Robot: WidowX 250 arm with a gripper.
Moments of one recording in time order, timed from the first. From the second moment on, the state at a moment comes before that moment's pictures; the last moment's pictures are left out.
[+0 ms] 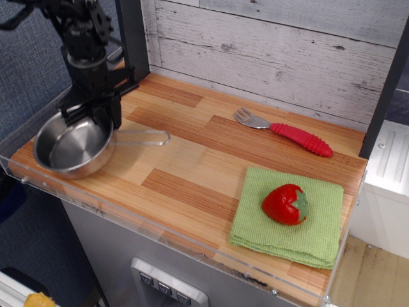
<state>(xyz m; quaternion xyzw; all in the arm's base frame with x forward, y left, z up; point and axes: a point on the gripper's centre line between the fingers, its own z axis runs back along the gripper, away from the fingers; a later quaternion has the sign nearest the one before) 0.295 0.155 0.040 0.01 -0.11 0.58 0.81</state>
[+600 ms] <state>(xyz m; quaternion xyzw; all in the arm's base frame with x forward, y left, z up) 0.376 0.121 0.083 -0.05 -0.17 0.53 0.83</state>
